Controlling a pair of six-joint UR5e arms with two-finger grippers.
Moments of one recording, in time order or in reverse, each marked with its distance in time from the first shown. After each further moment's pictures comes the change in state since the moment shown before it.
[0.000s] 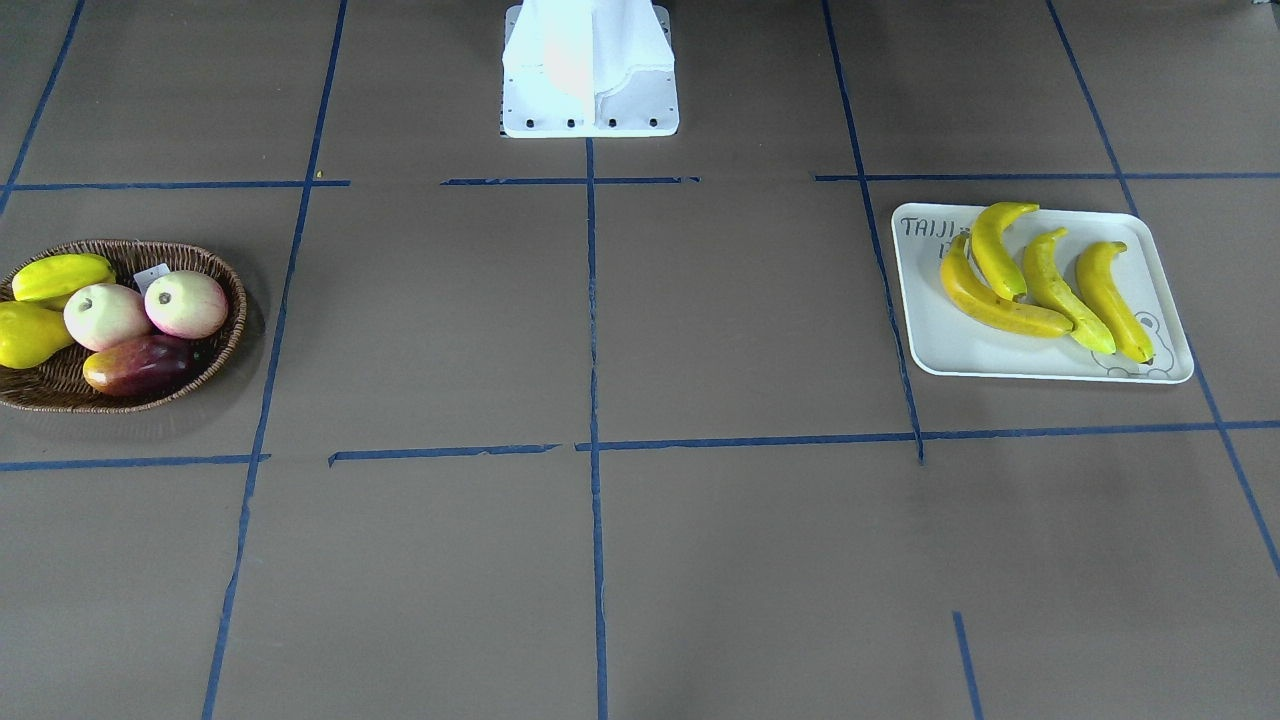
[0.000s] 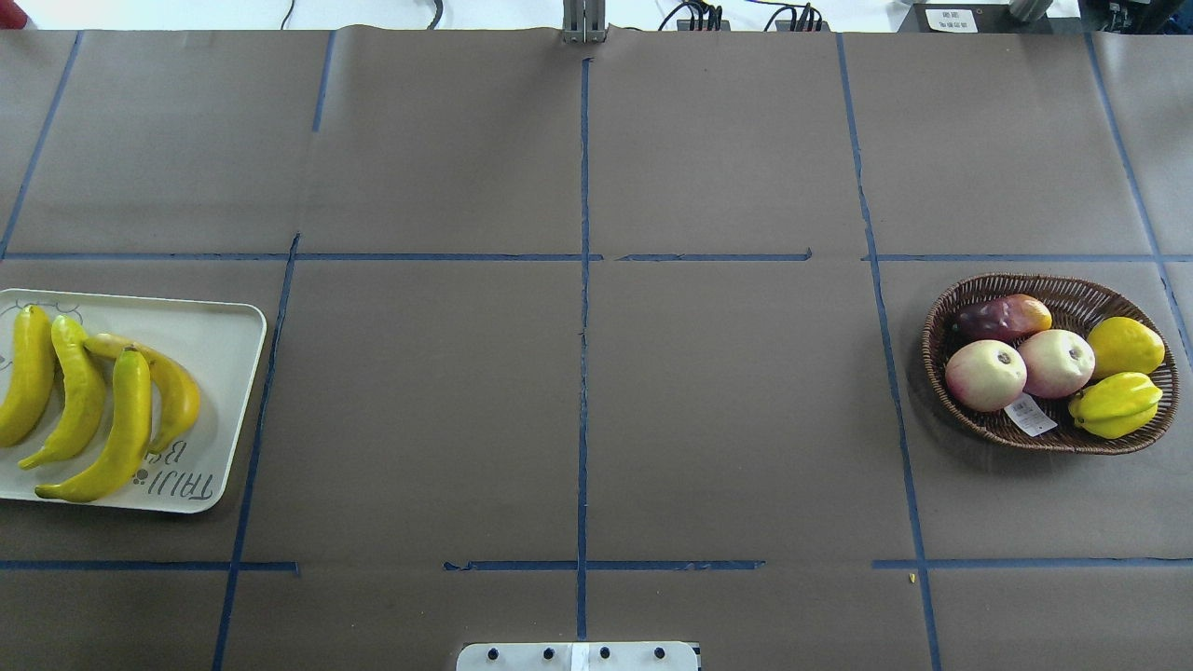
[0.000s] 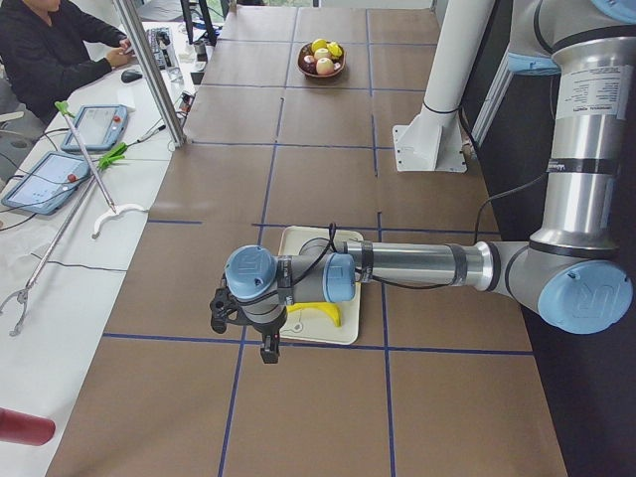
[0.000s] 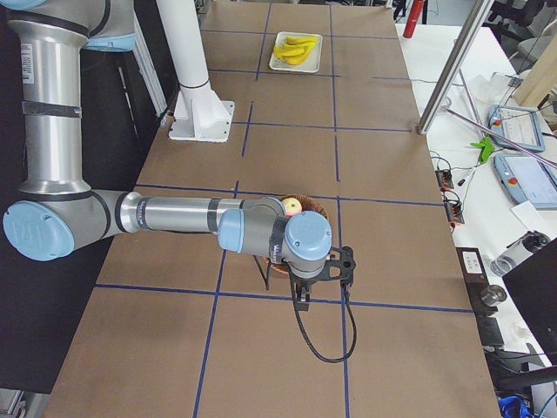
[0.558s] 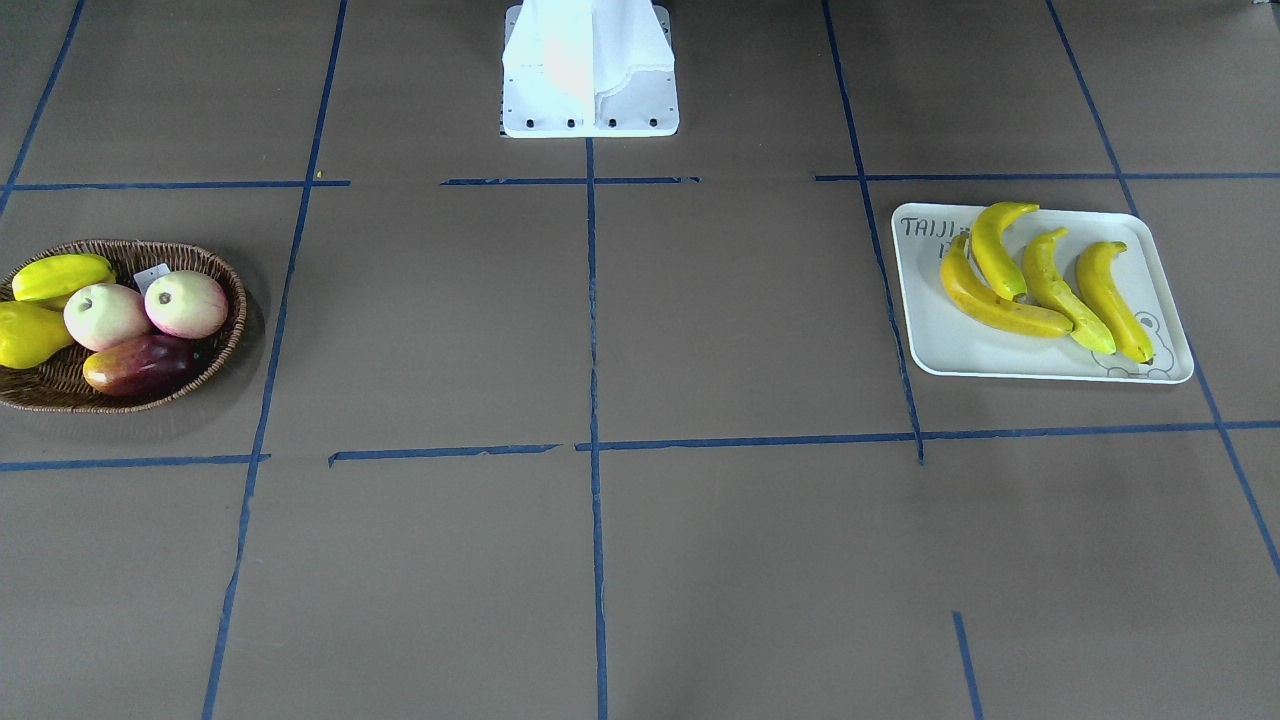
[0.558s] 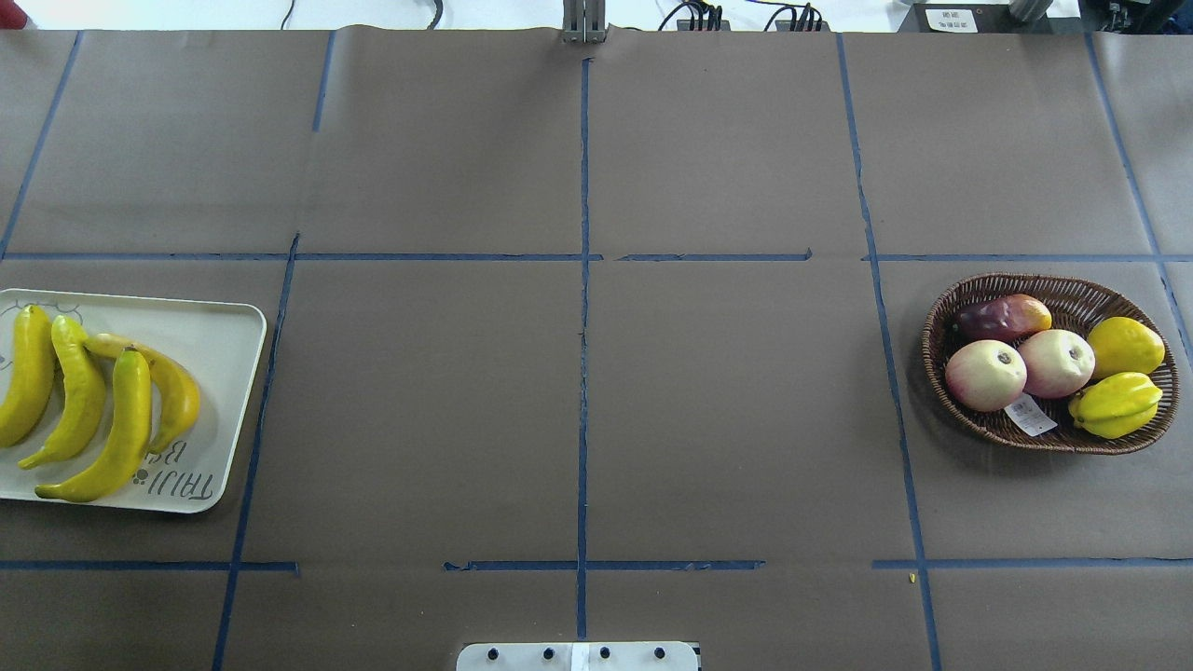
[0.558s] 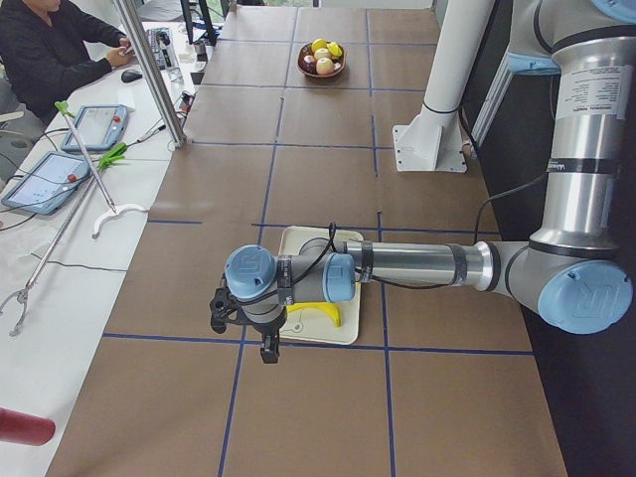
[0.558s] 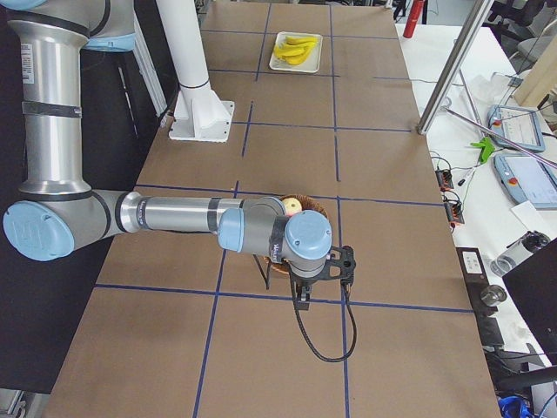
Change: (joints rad) left arm 0.000 0.000 0.001 0.000 0.000 0.000; right arm 0.001 0.000 0.003 0.000 0.001 0.007
